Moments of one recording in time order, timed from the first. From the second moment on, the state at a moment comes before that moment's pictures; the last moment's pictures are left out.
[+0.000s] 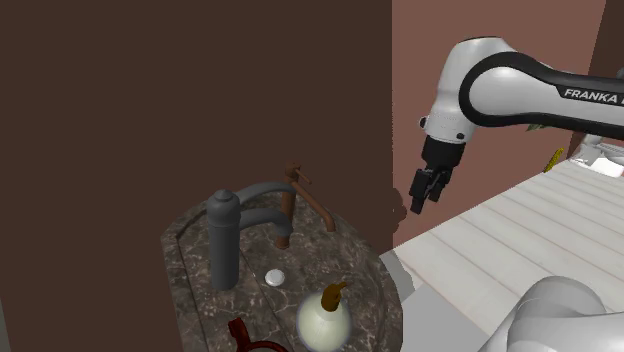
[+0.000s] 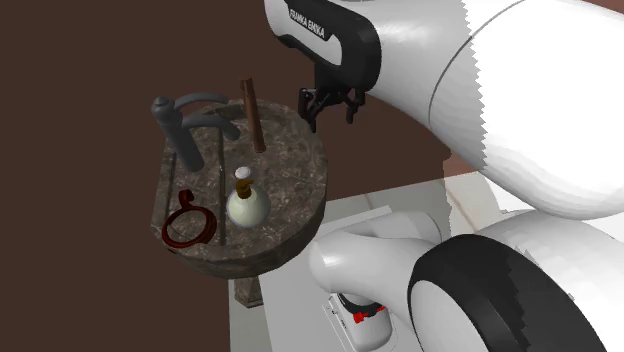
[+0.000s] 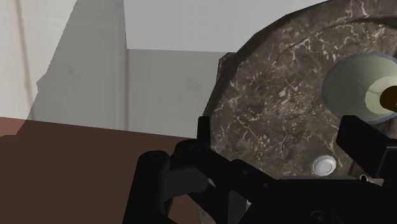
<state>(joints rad) 0.00 -0.77 -0.04 -2.42 -0.02 1.54 -0.08</state>
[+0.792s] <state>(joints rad) 0.09 -0.76 0.18 -2.57 0.12 1.75 0.16</state>
